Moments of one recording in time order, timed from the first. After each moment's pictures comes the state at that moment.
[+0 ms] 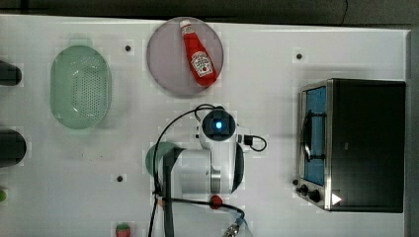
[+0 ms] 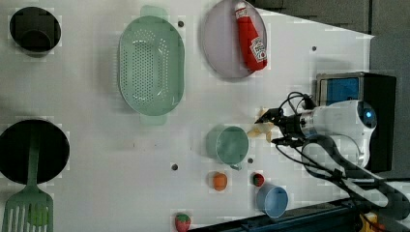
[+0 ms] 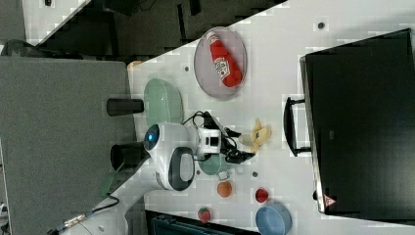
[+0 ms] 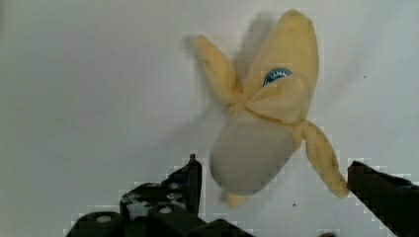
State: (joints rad) arm 0.00 0.31 -0.01 -2.43 -0.03 0.99 0.08
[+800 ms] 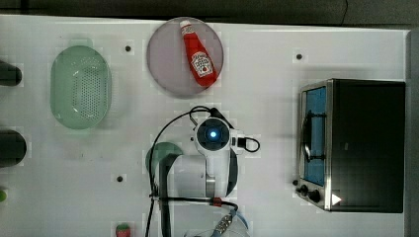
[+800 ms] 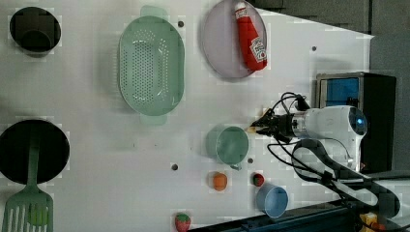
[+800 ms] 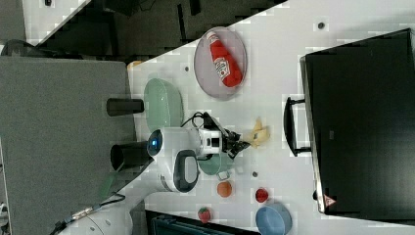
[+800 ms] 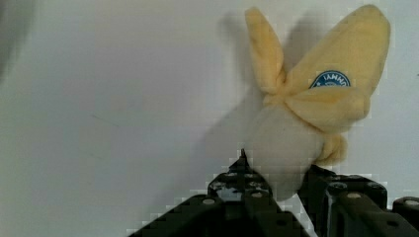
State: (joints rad) arm -0.01 0.36 0.02 -2.45 -0.02 1.13 0.08
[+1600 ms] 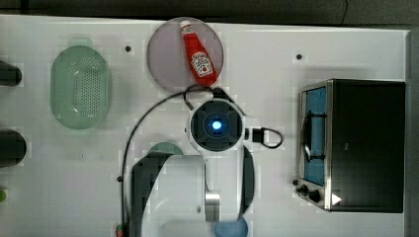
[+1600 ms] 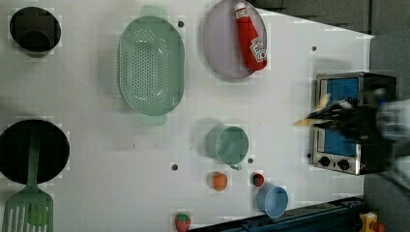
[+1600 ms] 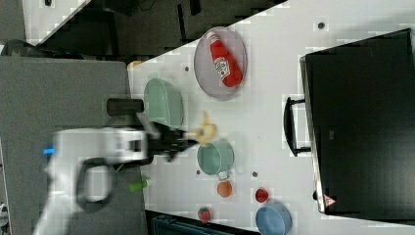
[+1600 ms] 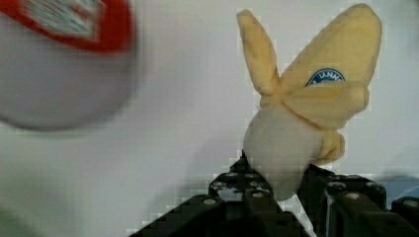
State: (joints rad) arm -0.01 -0.13 0.03 -2.24 -0.01 0.51 0.08
